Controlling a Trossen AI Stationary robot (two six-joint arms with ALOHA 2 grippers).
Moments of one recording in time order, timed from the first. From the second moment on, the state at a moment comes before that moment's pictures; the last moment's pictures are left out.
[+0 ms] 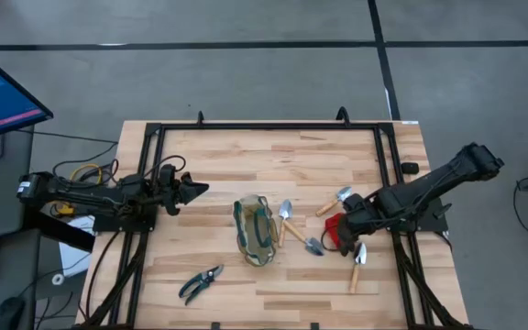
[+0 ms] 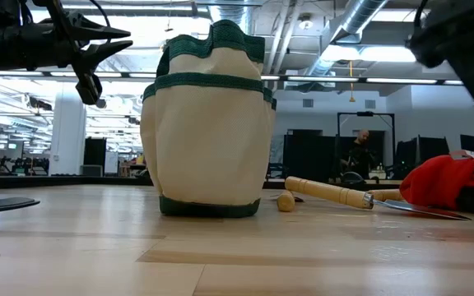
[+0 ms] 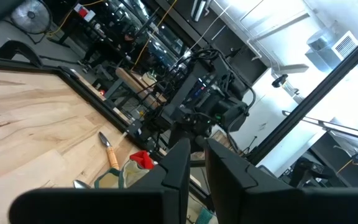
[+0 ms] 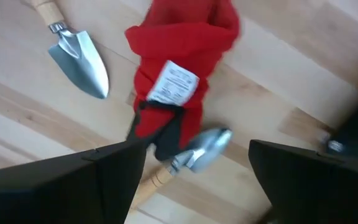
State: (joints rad) left arm -0.04 0.36 0.01 0.72 -0.14 -0.70; right arm 0.42 1.26 0.93 -1.14 0.00 1.47
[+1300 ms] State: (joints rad) left arm -0.04 0.36 0.01 0.72 -0.14 -0.70; right arm 0.33 1.63 0.86 -0.80 -0.05 1.26
